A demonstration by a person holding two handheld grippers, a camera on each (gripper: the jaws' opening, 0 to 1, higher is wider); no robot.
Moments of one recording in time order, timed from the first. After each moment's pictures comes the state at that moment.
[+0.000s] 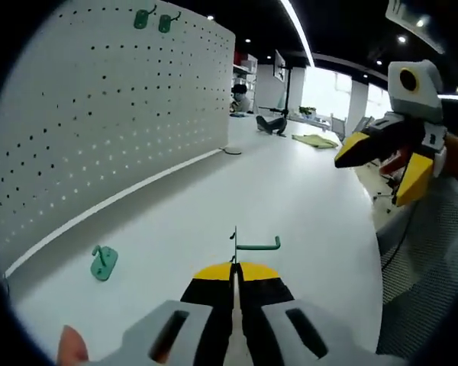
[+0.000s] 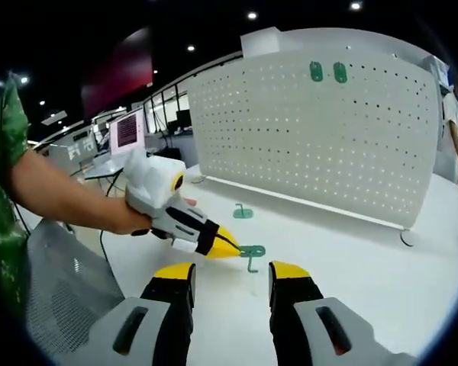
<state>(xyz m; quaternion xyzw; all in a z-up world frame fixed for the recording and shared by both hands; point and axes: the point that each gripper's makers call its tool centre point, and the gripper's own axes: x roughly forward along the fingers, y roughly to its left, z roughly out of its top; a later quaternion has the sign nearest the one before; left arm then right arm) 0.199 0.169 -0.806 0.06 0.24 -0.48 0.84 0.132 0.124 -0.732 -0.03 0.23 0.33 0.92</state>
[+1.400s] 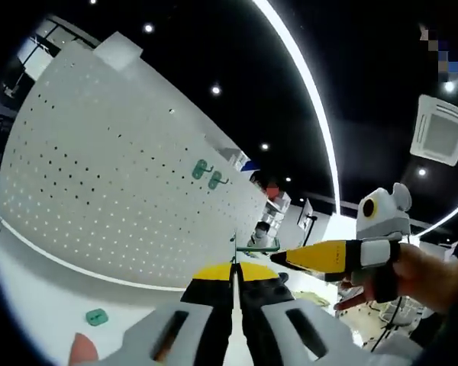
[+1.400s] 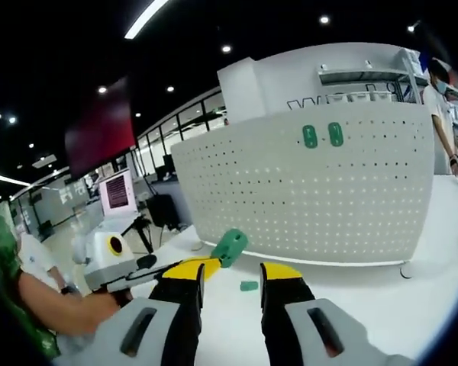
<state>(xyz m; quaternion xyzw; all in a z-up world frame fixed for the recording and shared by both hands) 0.200 0.189 -0.627 -0.25 0.00 -0.40 0.88 0.189 0.157 -0.608 0.08 0.15 0.29 0.94</state>
